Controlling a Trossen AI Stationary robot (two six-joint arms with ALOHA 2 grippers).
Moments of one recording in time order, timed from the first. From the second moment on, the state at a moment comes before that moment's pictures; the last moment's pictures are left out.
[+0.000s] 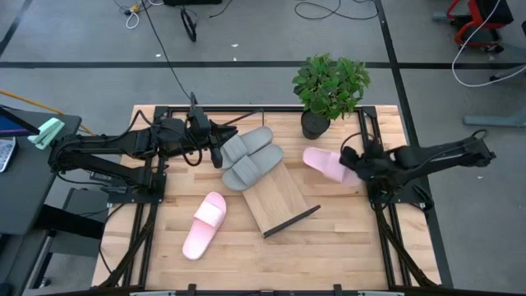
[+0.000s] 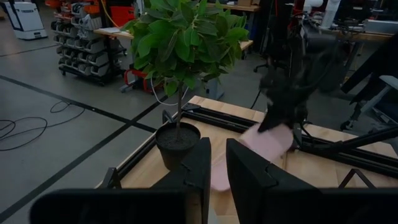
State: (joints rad) left arm 0.02 1.05 1.03 -0.13 -0.40 -0.14; right arm 0.16 0.66 0.58 -0.98 0.54 1.93
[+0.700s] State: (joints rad) left arm 0.02 1.05 1.03 -0.16 -0.40 -0.15; right arm 0.17 0.65 1.05 -1.13 0.28 1.42
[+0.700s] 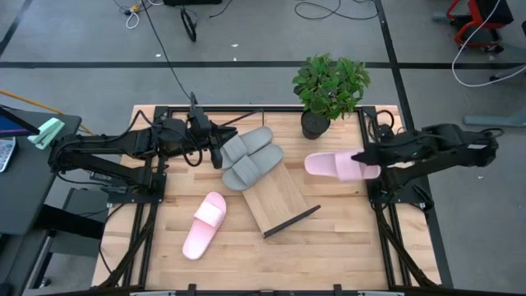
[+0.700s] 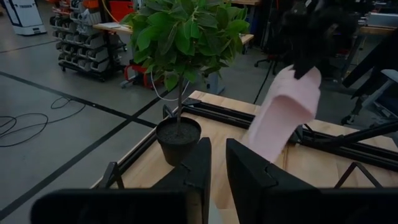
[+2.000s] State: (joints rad) left arm 0.00 1.05 1.03 -0.21 -0.37 -0.15; right arm -0.32 0.97 1.07 -0.66 -0.51 0.86
